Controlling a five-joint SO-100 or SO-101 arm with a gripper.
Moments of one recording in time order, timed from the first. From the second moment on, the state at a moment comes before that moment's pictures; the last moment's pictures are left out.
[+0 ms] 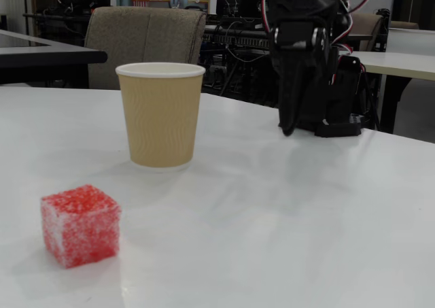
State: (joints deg) arm -19.5 142.7 154.2 25.1 -6.0
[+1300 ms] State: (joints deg) arm -14.9 93.1 117.8 21.5 -59.2
